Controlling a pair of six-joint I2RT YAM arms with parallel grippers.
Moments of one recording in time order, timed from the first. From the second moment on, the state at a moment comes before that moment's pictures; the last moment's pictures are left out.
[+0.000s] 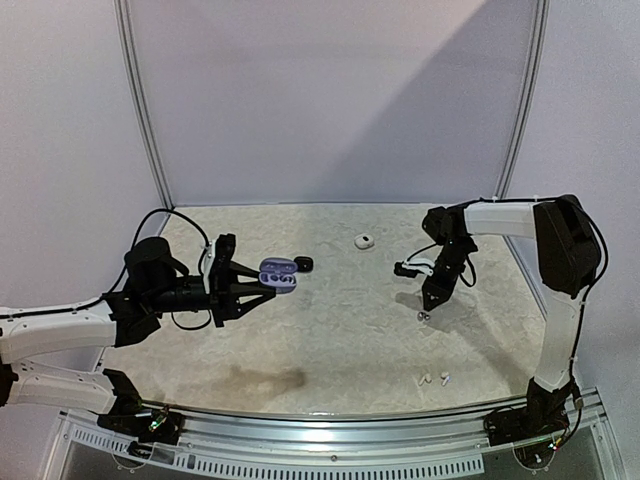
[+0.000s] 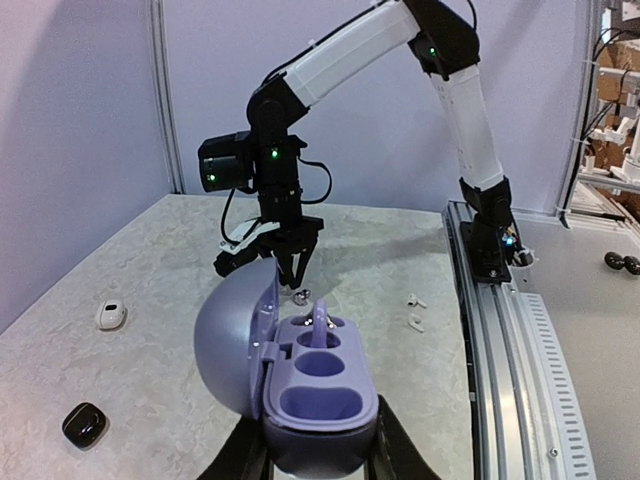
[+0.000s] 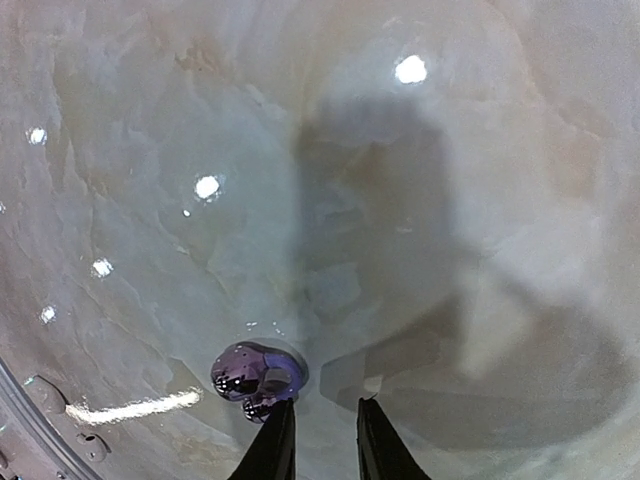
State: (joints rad) left arm -0.71 1.04 0.46 0.49 0.62 0.06; right arm 0.40 2.01 1.42 -1.00 -0.22 -0.63
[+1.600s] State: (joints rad) left arm -0.71 1.03 0.46 0.45 0.64 0.10; right arm 0.52 1.98 1.31 -0.94 -0.37 -0.37
